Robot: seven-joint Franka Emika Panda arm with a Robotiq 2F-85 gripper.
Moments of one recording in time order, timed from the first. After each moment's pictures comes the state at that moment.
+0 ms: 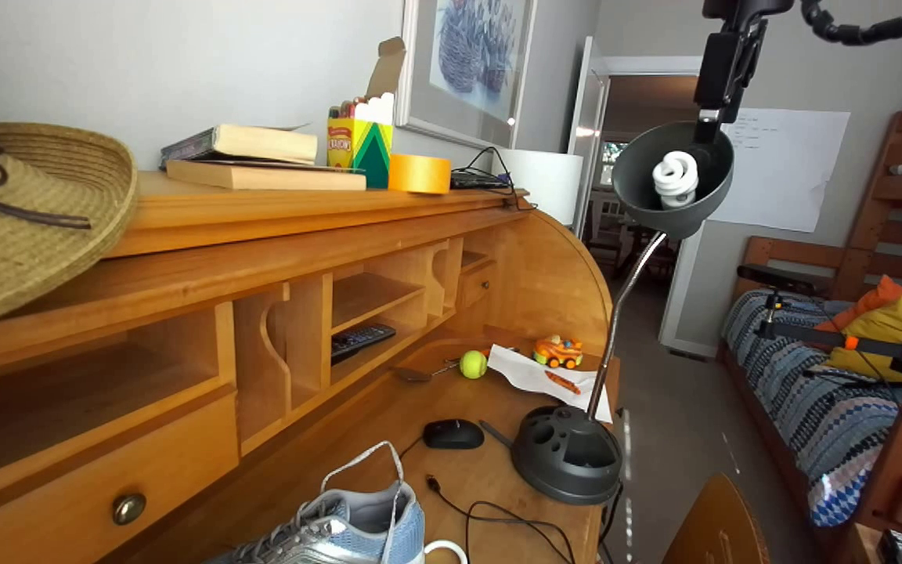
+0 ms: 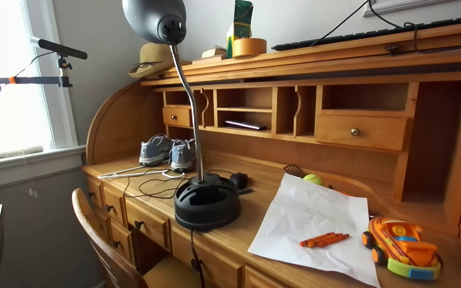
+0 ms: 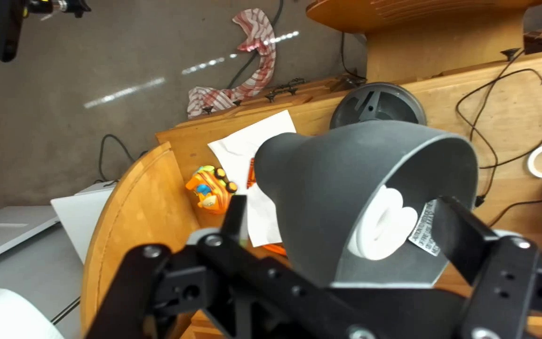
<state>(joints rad) -0.06 -0.53 0.05 -2.09 -0.38 1.60 0.09</state>
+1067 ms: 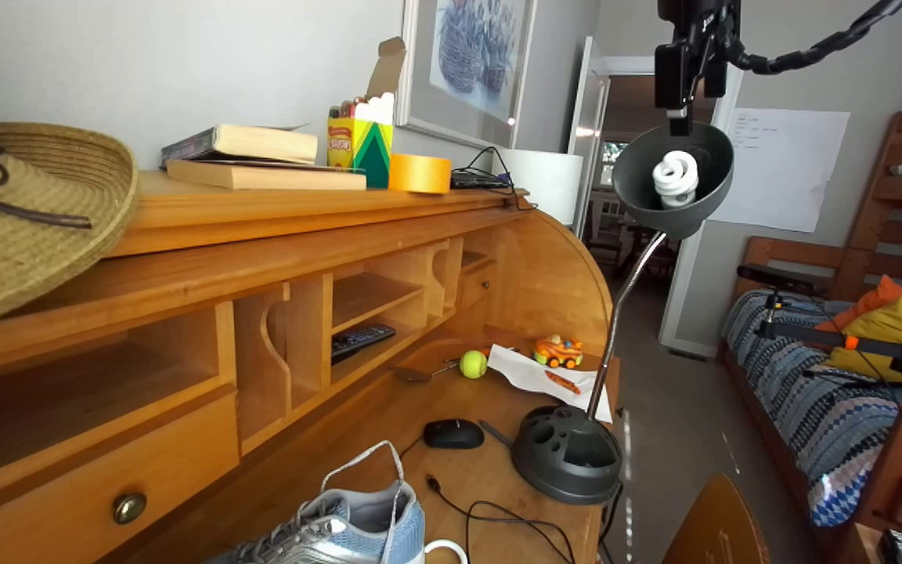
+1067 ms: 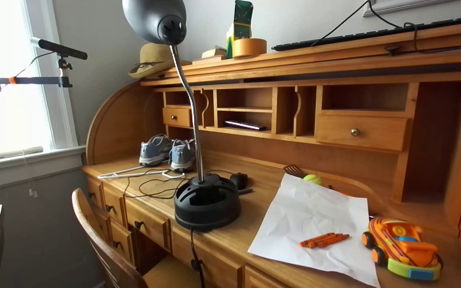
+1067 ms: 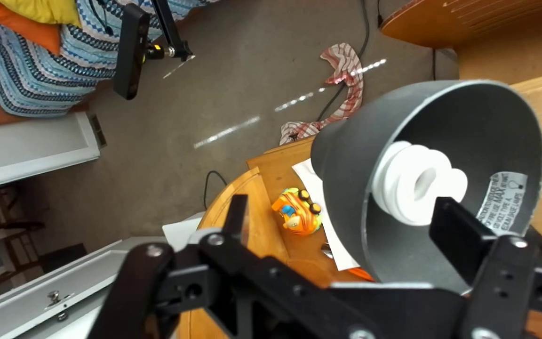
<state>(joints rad) -0.05 -0.34 0.14 -1.91 -0.57 1.41 0.29</state>
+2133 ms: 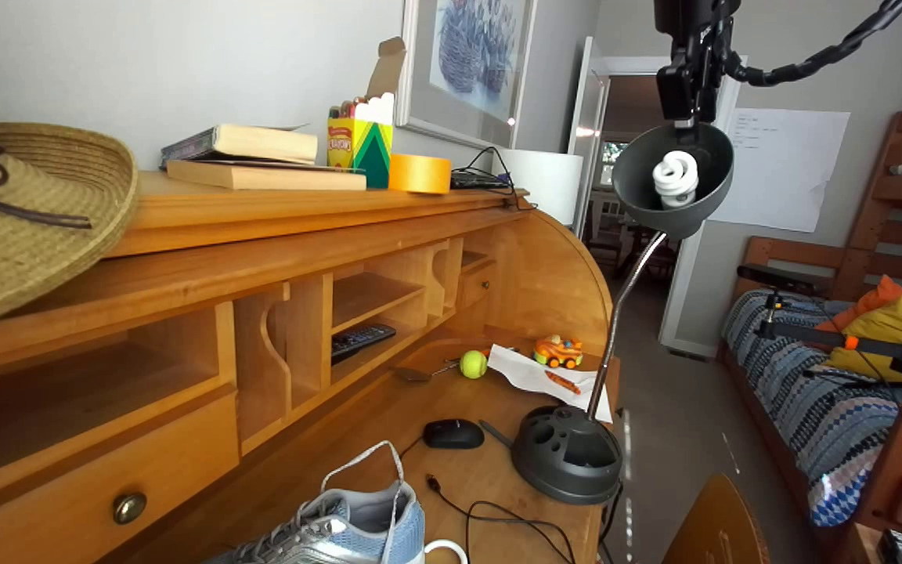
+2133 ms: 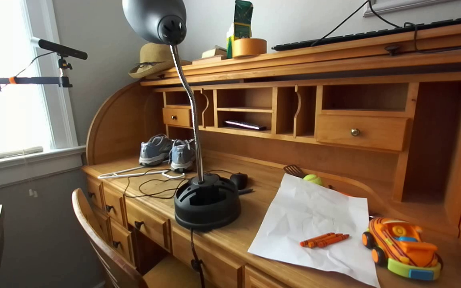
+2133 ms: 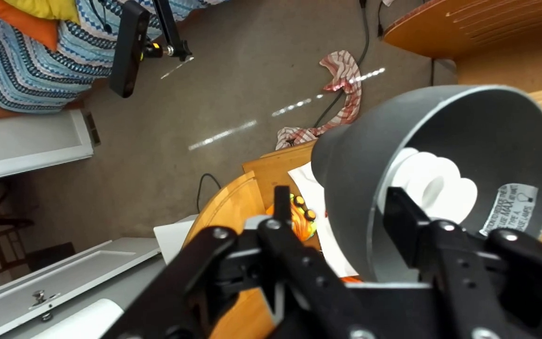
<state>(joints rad) -0.04 -0.33 0.11 -1.92 -0.58 1.42 0.25</state>
